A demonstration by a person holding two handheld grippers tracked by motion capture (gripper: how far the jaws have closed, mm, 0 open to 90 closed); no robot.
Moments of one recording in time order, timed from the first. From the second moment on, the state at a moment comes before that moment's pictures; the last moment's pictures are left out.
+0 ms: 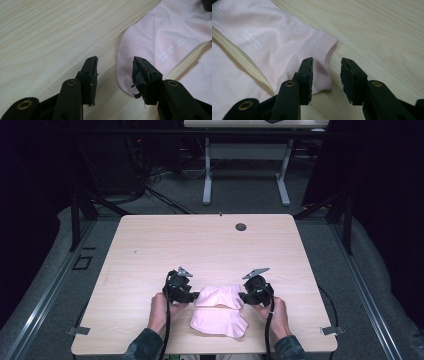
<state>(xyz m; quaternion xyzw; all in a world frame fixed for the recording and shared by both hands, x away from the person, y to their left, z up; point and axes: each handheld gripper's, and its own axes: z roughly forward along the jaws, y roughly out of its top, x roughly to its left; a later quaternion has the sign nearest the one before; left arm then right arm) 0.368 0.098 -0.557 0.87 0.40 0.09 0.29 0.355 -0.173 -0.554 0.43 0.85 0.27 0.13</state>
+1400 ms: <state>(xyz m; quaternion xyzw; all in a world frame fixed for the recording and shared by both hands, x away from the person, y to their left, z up) 0.310 0.116 -0.486 0.86 0.36 0.07 0.35 0.298 -0.183 -0.487 0.42 0.84 0.32 0.11</state>
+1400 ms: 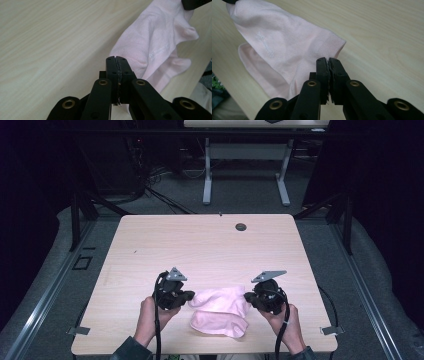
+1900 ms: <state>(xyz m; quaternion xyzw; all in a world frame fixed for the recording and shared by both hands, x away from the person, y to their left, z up) 0.293 0.112 -0.547 0.89 0.35 0.07 0.29 0.277 -0.178 -0.543 0.42 0.86 0.28 0.07</state>
